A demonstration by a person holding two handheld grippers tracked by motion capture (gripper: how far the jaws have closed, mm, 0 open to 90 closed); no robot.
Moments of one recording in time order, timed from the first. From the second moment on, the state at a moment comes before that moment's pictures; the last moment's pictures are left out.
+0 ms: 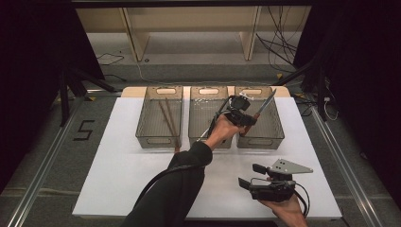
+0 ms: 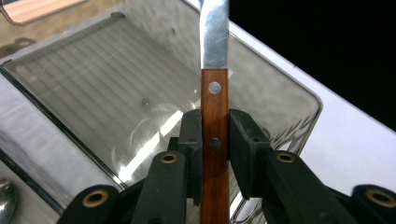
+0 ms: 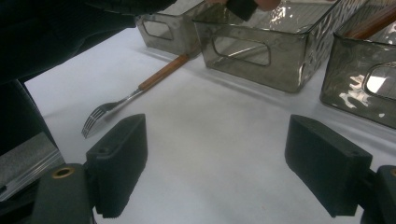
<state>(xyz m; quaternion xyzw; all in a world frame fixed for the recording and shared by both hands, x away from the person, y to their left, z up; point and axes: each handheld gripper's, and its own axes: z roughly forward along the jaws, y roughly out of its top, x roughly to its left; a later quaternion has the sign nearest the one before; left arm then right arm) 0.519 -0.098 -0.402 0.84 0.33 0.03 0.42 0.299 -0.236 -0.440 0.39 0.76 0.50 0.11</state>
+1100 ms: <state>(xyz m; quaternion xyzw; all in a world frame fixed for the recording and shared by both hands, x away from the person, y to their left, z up) 0.460 0.018 -0.358 0.86 0.27 0.04 0.43 0.301 -0.234 -0.442 0.39 0.77 0.50 0.11</state>
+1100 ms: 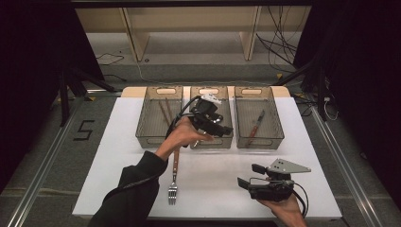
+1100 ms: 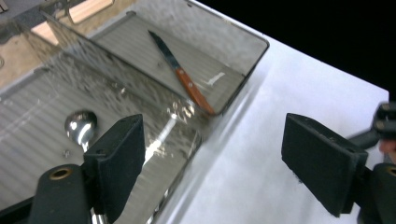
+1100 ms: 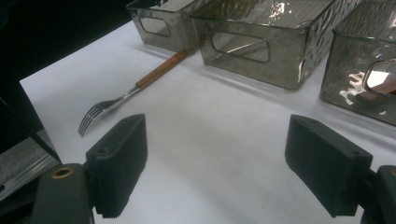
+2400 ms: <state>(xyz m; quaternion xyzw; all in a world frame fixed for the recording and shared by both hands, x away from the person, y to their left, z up) 0.432 0.096 -0.450 0.90 0.29 0.09 0.31 0.300 -0.232 -0.441 0.39 0.77 0.50 0.11</state>
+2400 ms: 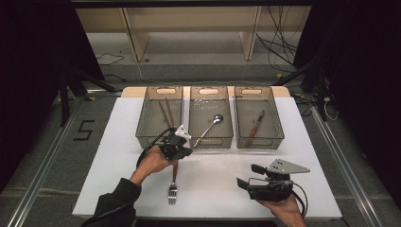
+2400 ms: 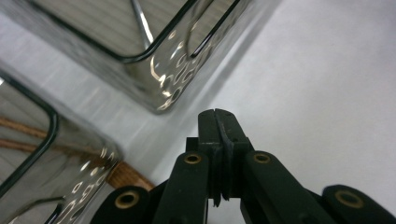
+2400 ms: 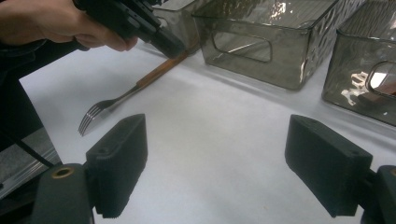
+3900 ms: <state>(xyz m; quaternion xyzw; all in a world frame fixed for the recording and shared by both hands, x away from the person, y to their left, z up) 0.397 0.196 -0.466 0.92 0.35 0.09 0.15 0.301 -0.232 -0.442 0.39 0.77 0.50 0.11</state>
